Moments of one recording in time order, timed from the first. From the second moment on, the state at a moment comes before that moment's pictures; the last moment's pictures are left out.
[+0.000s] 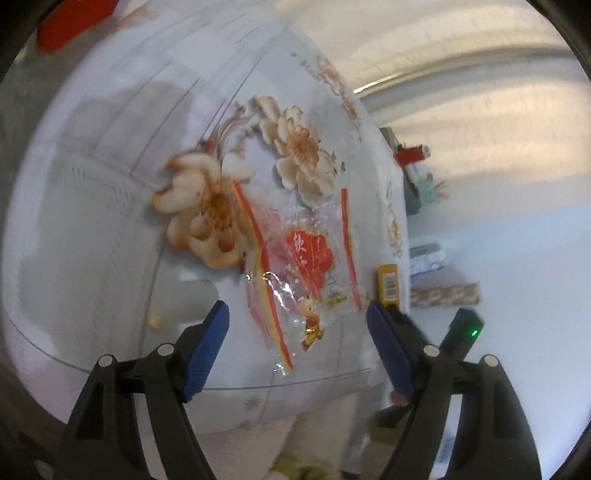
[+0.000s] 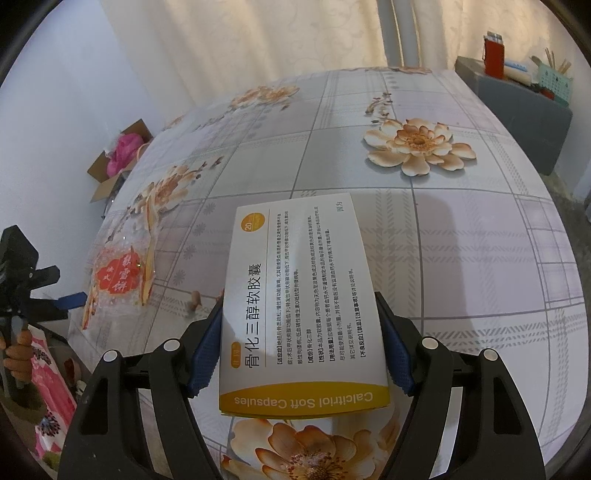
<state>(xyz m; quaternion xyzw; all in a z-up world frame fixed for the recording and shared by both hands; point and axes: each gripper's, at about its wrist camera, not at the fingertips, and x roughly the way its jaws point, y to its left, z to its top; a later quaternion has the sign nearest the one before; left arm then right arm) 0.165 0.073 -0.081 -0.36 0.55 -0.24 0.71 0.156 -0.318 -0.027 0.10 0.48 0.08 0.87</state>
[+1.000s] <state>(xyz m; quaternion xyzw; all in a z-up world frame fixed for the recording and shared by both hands) 0.160 0.005 -0.074 -0.07 0.47 -0.16 0.87 0.160 -0.303 -0.030 0.07 0.49 0.06 0.87</state>
